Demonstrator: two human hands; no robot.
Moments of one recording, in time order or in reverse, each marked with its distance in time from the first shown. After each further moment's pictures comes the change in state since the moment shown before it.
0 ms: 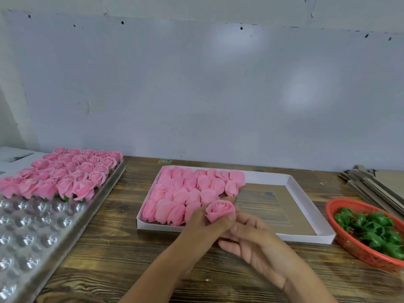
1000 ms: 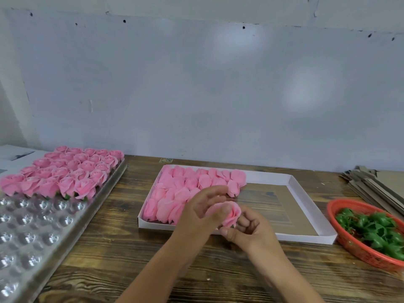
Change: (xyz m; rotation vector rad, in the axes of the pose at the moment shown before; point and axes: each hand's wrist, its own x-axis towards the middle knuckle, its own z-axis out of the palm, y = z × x) left_hand 0.001 0.007 -0.009 0.067 0.111 0.131; right_hand 0.010 0.017 0.005 -0.403 0.264 -0.333
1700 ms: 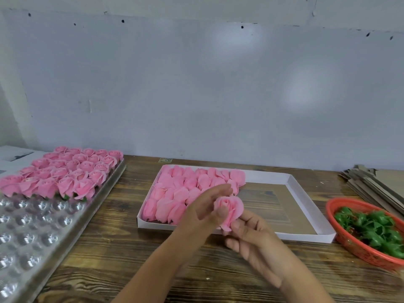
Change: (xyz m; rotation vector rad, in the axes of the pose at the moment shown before) left_hand -0.002 0.001 -0.001 -0.012 -0.137 -0.037; right_hand -0.002 -0.010 -0.009 0.381 -0.203 0.238
